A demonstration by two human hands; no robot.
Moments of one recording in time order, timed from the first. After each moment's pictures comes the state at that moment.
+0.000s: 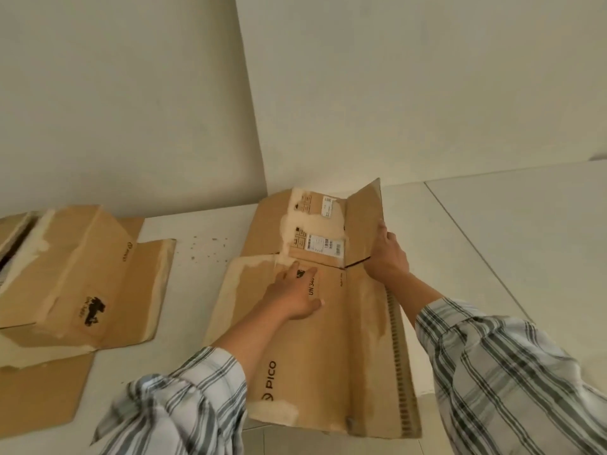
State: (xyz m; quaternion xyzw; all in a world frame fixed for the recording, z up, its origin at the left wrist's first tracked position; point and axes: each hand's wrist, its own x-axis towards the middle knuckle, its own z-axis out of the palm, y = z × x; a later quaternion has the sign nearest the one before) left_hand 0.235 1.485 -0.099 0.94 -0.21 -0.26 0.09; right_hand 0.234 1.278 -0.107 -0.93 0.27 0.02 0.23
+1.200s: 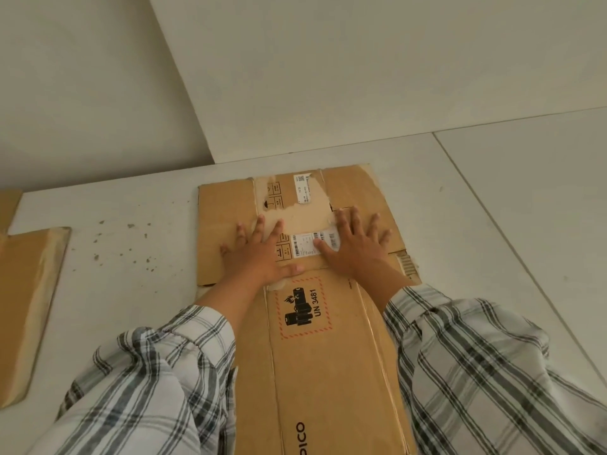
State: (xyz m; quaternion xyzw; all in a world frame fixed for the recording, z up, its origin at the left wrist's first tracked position) left_hand 0.388 1.422 -0.233 0.95 -0.15 -0.27 0.02; right_hand 0.339 1.223 -0.256 -0.97 0.17 0.16 0.08
